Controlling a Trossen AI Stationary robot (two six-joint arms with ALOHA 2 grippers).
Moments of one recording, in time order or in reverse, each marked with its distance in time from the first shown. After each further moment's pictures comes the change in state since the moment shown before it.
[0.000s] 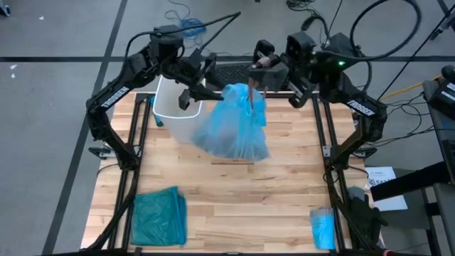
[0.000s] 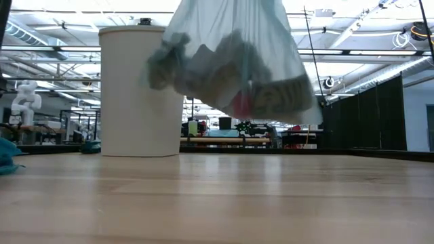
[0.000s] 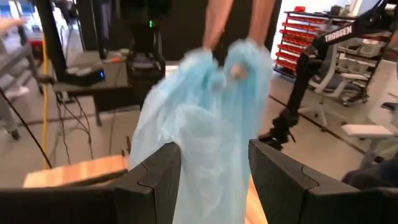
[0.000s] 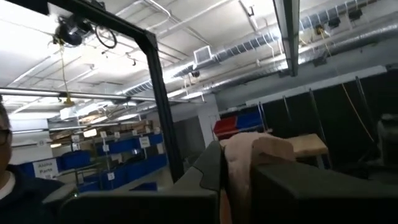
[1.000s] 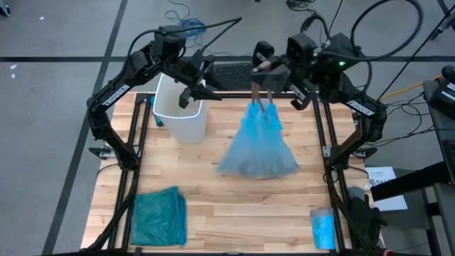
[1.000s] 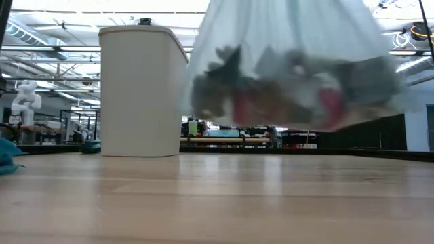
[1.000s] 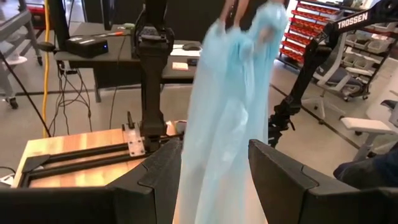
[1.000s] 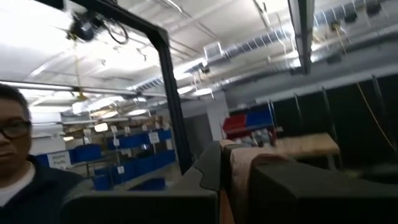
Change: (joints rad) left arm 0.043 0.006 -0.011 -0.127 0.010 0.034; right arm 0.000 -0.003 0.000 0.000 -0.045 -0.006
